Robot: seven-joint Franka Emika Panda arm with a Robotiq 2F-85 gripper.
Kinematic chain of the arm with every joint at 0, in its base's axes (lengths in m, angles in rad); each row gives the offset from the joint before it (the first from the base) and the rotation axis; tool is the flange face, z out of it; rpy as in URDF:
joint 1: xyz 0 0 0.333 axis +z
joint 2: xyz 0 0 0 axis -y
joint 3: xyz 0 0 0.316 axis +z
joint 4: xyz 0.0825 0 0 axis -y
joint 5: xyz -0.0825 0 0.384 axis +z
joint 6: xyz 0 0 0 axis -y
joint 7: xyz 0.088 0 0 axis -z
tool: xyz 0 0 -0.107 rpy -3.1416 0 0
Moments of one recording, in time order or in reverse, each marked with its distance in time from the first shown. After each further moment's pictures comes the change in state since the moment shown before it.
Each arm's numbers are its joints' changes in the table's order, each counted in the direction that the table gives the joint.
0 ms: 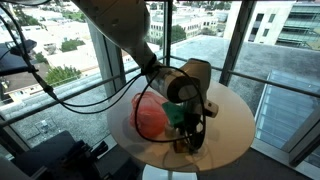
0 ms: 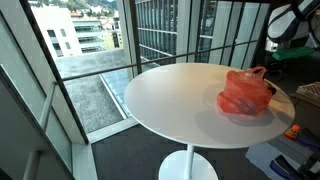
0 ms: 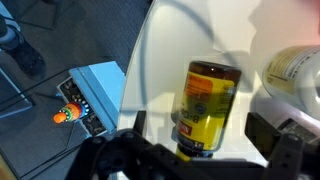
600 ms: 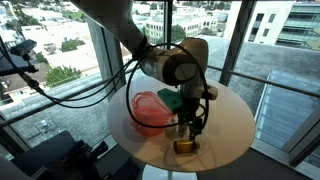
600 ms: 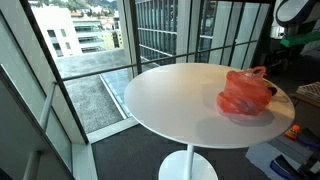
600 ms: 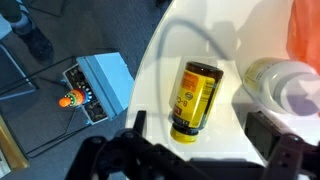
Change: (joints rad) arm 0.022 0.162 -0.005 -0.058 -0.076 -0.076 -0.020
